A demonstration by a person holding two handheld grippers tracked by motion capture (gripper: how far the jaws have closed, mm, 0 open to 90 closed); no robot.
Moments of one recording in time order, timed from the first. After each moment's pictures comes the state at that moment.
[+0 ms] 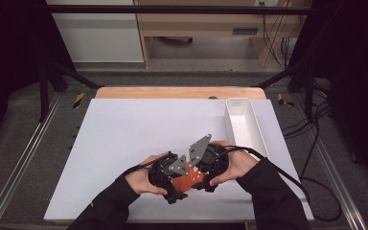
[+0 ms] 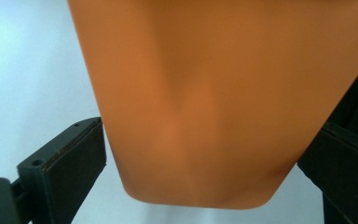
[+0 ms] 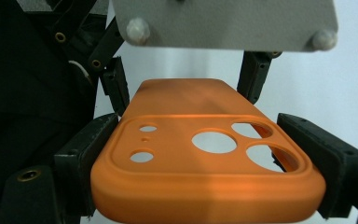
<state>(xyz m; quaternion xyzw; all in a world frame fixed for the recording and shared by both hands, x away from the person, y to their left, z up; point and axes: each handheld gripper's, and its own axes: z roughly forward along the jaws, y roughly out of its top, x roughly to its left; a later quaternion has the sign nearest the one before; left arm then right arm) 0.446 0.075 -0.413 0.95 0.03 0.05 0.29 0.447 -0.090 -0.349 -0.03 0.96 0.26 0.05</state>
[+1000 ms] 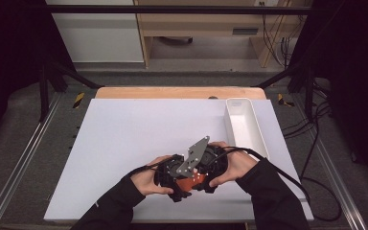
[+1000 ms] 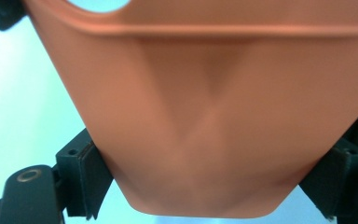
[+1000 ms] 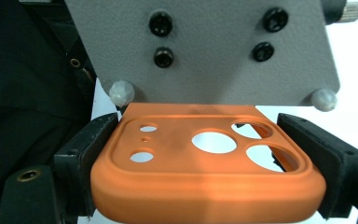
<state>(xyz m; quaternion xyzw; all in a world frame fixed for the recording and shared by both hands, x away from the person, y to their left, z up) 0.444 0.061 -0.415 0.96 0.02 0.07 0.28 0.446 -0.088 -0.351 -0.03 0.97 0.25 0.06</state>
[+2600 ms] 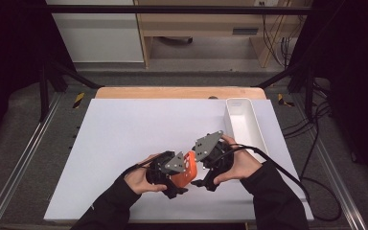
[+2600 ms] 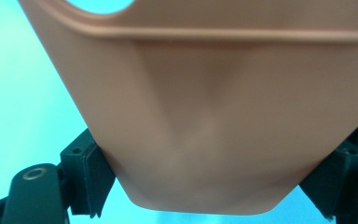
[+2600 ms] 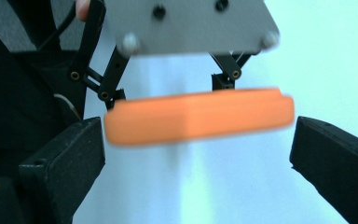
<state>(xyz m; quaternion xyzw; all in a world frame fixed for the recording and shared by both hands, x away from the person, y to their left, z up) 0.450 0.086 -0.411 0.94 0.05 0.06 0.33 0.446 -0.104 -0.341 0.01 0.94 0.34 0.08</state>
